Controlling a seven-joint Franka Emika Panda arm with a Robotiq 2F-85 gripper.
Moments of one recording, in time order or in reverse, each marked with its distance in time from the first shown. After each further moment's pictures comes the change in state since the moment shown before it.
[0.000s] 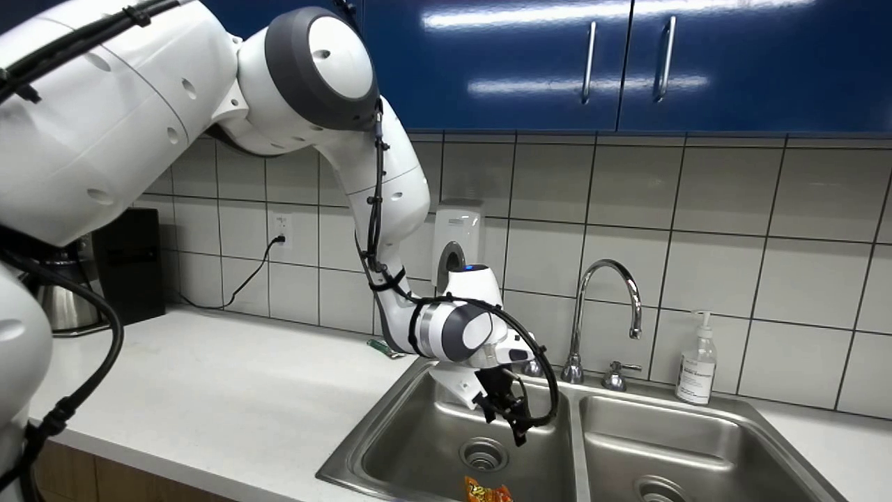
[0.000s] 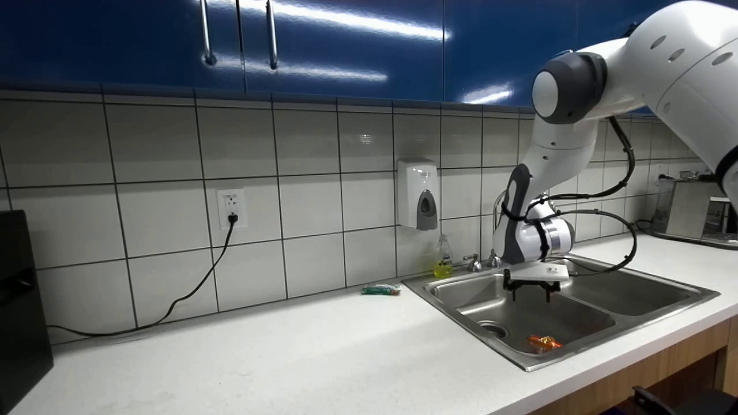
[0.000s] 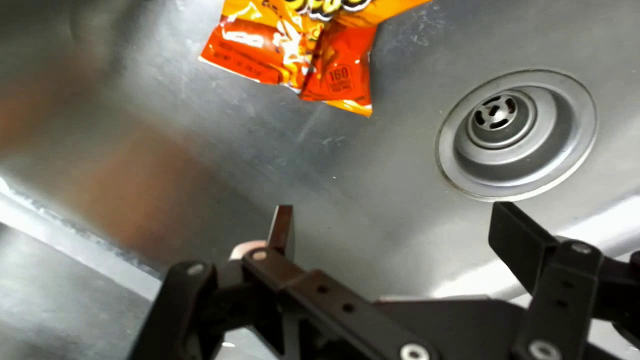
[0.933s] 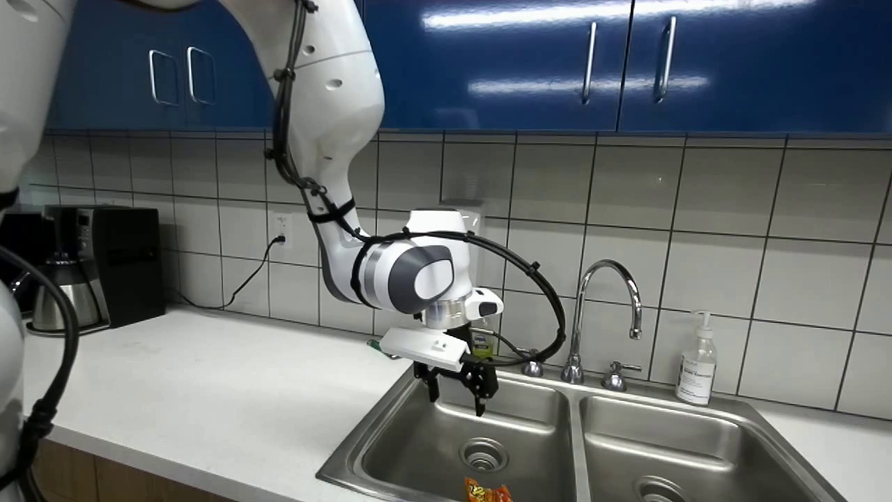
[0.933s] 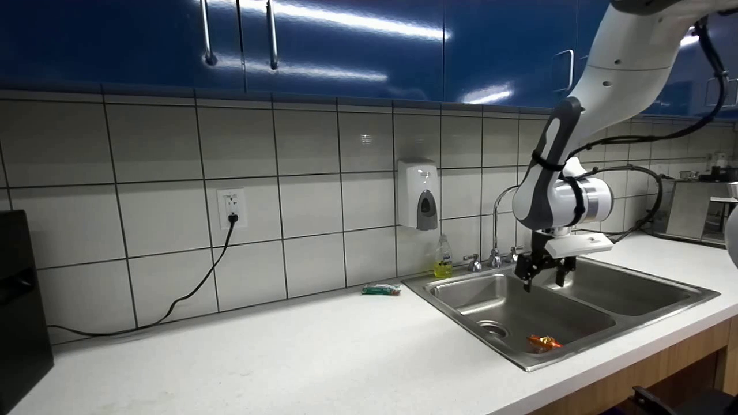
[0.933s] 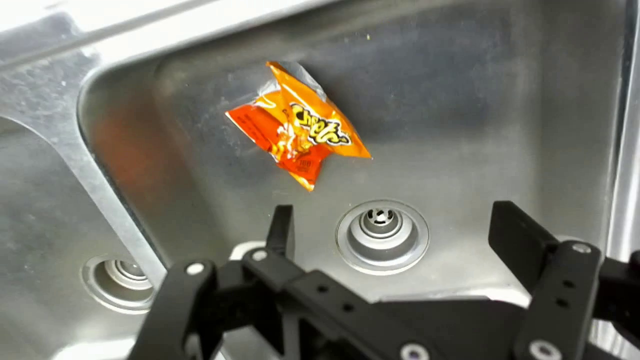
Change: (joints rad) arm -0.104 -0.493 0.123 -0.461 -0.099 -0.056 -0.459
